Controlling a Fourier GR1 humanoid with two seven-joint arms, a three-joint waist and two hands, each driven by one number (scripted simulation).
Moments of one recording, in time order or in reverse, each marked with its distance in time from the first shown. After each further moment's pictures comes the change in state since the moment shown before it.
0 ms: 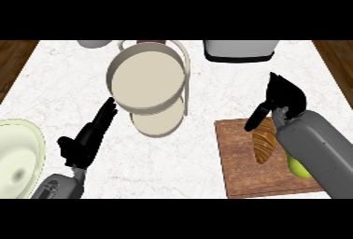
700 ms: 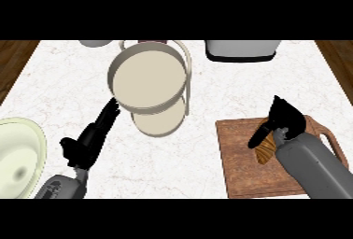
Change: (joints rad) left arm 0.007 -0.021 0.003 -0.022 -0.023 -0.006 0.015; right arm 0.182 0.067 -0.069 0.018 0.105 -0.016 -0.022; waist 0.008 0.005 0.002
